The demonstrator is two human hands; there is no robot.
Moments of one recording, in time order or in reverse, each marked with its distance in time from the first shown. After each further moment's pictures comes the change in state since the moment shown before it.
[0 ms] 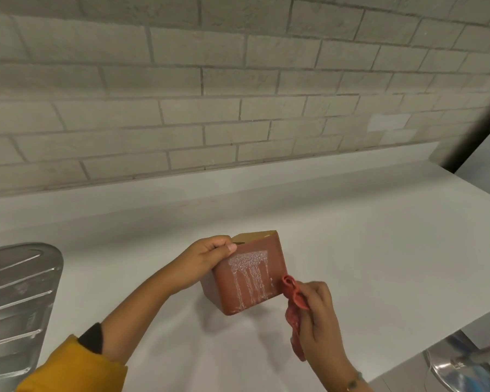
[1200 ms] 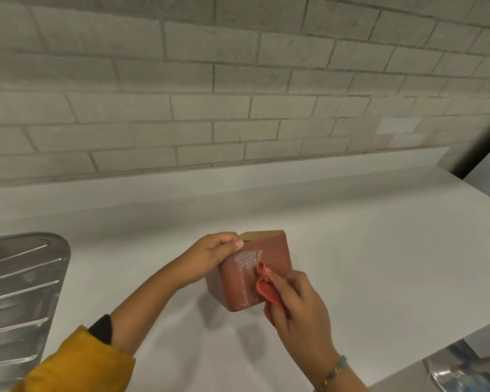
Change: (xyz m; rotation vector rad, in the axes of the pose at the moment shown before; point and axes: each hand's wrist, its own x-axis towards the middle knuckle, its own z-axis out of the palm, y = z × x) left_hand 0.004 -0.006 -0.001 -0.021 0.005 -0.009; right_hand 0.022 -0.035 0.020 -0.430 -0.071 -0.243
